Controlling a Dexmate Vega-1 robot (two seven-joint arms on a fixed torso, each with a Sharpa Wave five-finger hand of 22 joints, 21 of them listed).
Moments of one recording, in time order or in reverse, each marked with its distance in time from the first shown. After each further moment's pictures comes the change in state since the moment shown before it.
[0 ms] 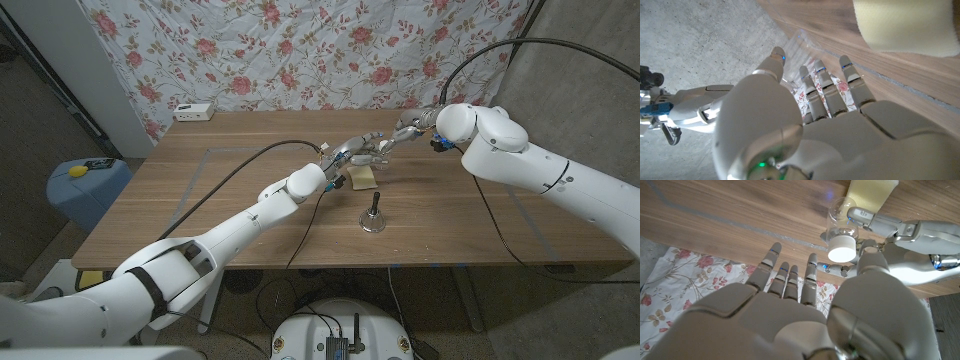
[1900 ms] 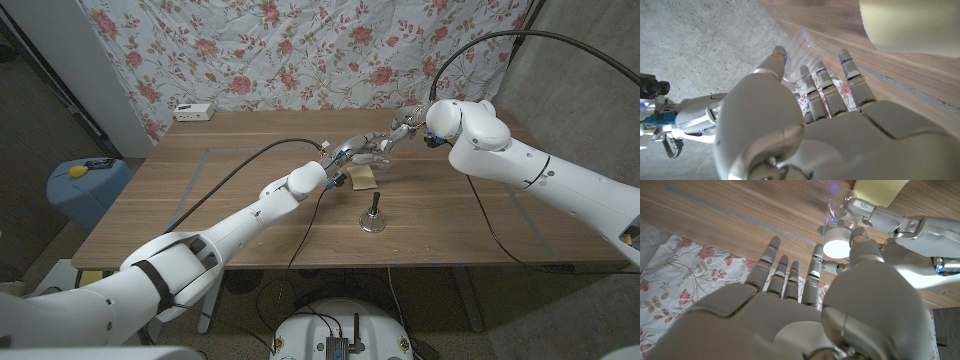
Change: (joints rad) left arm -0.032 -0.027 0.007 0.068 -0.014 -0.038 -0.032; left_hand 0.023 -0.002 -0.001 0.000 0.001 0.009 0.019 0.000 0.000 0.003 0.012 0.008 -0.001 -0.001 -0.001 0.004 0.002 0.063 -0.016 0.005 -0.003; right arm 0.062 0.063 -0.073 0.053 -0.139 -0.008 0.081; right_hand 0.151 -0.009 0.072 0.006 0.000 0.176 0.007 0.082 -0.004 0.067 -0.009 0.023 0.002 0.092 0.005 0.020 -0.004 0.067 0.001 0.007 0.000
